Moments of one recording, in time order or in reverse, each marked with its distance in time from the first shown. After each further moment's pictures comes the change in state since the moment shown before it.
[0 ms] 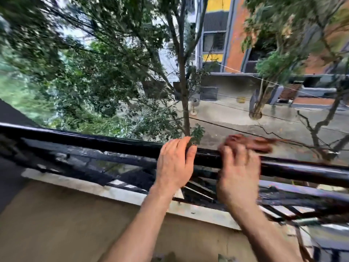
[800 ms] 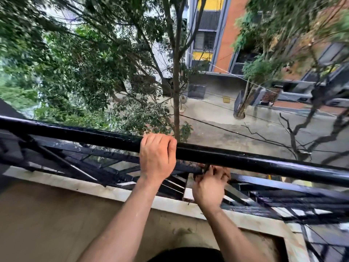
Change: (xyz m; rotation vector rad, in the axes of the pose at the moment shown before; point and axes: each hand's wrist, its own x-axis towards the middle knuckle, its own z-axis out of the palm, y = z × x) left_hand 0.002 -0.219 -0.090 0.093 0.246 0.031; right_hand -0.033 -0.190 0.168 0.025 -0.322 0.279
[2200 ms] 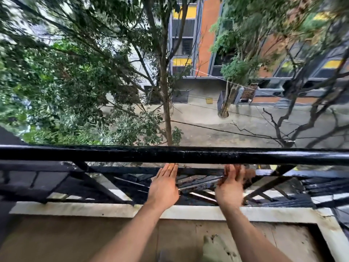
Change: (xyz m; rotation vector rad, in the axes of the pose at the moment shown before) left_hand -0.046 -0.298 -0.049 0.056 -0.787 0.101; right_hand -0.025 -0.218 0.098 0.214 0.066 0.340
